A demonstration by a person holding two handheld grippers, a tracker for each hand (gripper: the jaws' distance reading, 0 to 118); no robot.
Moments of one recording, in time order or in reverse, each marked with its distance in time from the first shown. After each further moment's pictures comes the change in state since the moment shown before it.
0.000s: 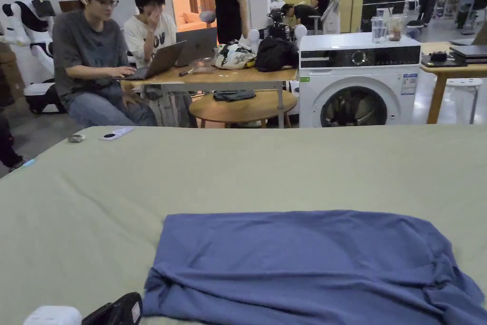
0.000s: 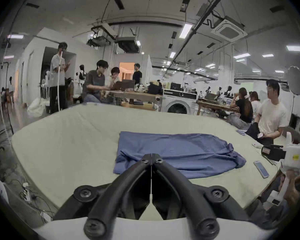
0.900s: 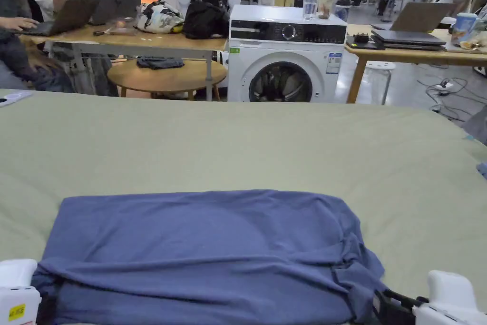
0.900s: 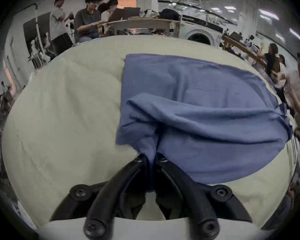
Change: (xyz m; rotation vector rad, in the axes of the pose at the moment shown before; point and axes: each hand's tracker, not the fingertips) left arm -0.070 -0.039 -0.230 -0.626 0.121 -0.082; right arm 0.083 -0.002 -0.147 -0.390 -0.127 -0.049
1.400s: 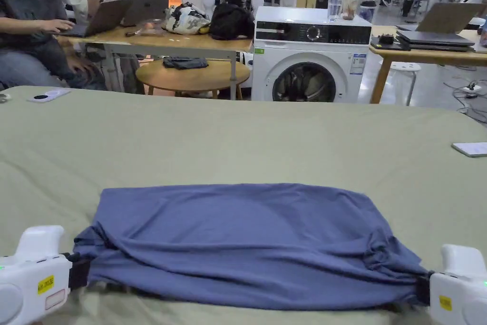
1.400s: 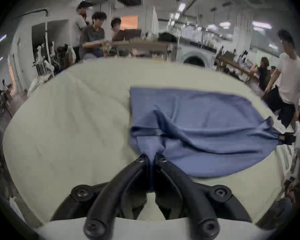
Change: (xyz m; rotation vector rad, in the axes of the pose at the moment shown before) left arm -0.009 -0.015 0.091 0.258 -0.057 0.055; right arm -0.010 0.012 0.006 -0.004 -0.172 0.106
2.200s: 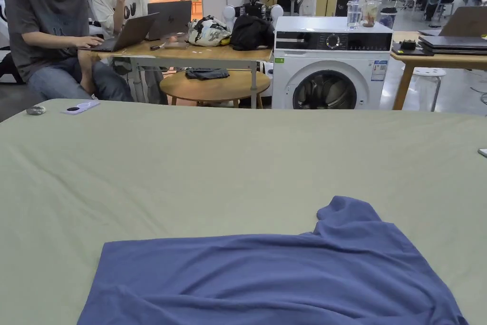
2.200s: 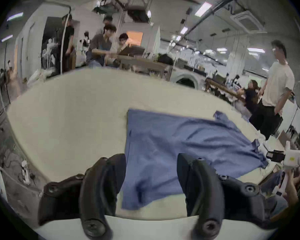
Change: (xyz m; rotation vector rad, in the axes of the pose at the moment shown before) left arm -0.008 -0.088 0.112 0.159 -0.080 0.097; right arm 0.033 -0.104 0.117 0.144 0.078 -0.027
